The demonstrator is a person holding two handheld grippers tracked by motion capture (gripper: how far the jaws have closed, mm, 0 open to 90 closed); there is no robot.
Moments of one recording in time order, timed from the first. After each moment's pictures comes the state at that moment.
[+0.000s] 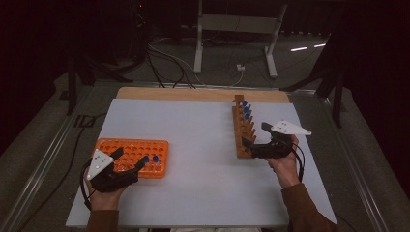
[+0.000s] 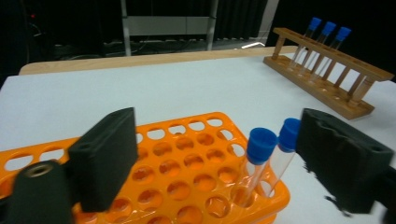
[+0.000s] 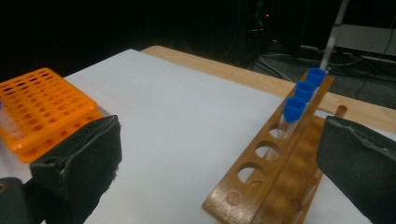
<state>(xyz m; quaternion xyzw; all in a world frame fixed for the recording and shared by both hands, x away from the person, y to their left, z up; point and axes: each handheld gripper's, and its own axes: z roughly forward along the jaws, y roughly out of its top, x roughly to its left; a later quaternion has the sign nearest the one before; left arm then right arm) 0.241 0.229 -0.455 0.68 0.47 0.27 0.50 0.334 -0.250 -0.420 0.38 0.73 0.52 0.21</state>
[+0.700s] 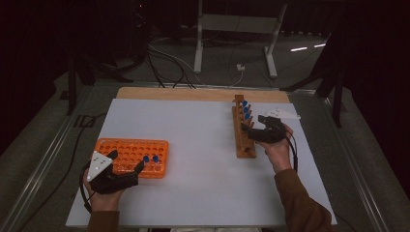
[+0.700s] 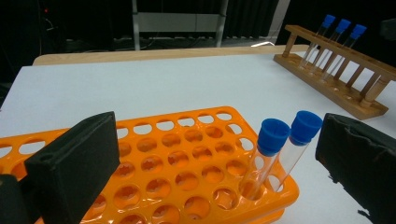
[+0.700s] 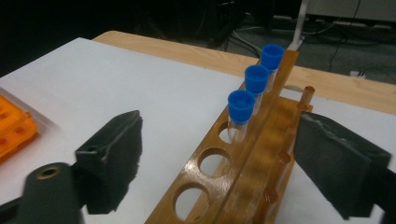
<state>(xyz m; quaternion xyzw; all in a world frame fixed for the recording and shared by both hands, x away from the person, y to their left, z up) 0.238 0.230 -0.460 0.67 0.48 0.27 0.49 0.391 -0.250 -0.440 0.45 0.73 0.47 0.21</state>
